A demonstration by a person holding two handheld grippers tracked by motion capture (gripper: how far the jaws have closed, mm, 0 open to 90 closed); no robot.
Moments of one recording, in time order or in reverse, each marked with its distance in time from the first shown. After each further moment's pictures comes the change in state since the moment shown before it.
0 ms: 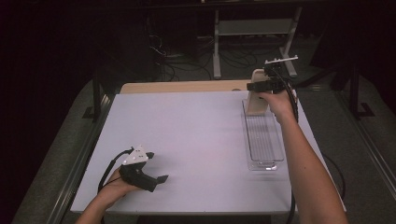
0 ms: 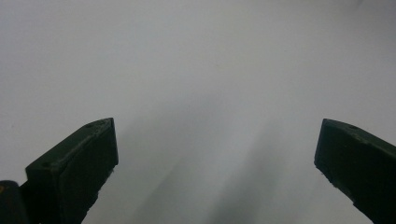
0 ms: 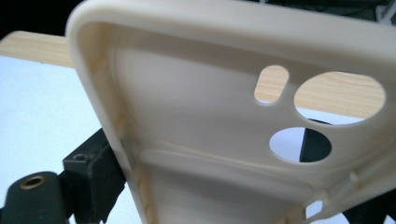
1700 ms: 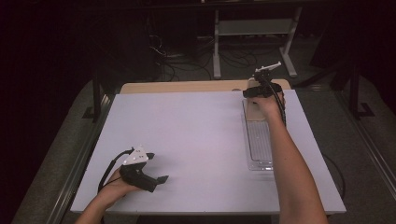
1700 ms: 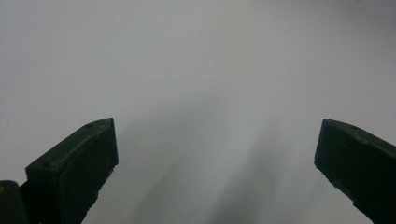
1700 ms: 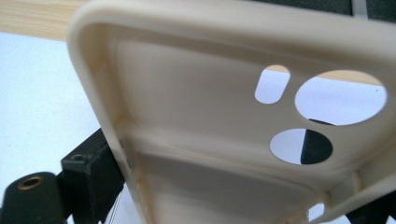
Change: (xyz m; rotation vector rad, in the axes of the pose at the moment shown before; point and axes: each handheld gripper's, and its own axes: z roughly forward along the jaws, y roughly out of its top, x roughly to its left) left arm 0.000 -0.001 0.001 0.003 -0.007 -0.005; right arm -0.002 -0.011 0.057 0.138 -0.139 0.010
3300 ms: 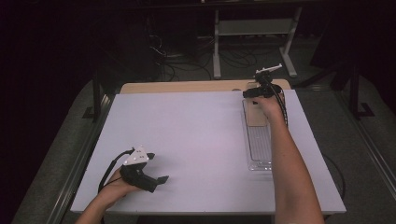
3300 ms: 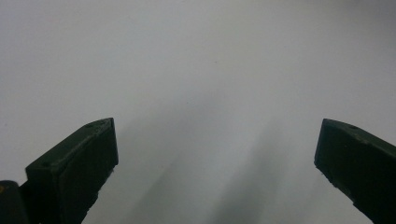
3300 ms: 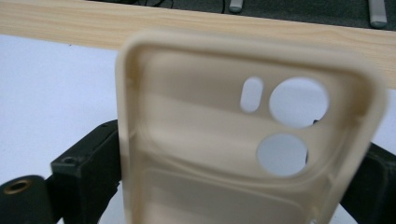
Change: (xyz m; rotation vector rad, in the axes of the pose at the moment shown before) left arm -0.001 -0.001 0.001 0.005 -0.001 0.002; right arm -0.009 -0.002 0.016 -0.016 0.055 0.008
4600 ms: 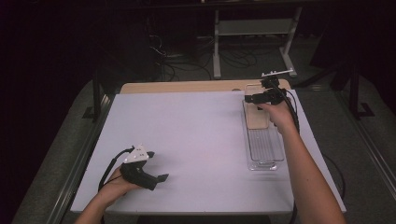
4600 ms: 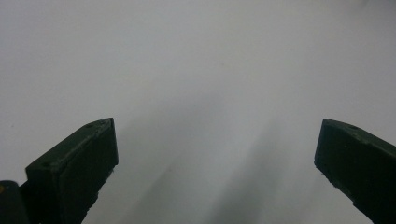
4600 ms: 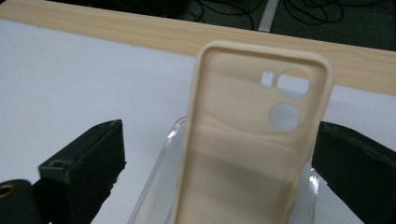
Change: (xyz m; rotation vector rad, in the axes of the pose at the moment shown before) left arm 0.005 0.002 0.002 -0.015 0.009 -0.008; right arm 0.006 -0.026 -0.055 -0.095 0.119 -0.086
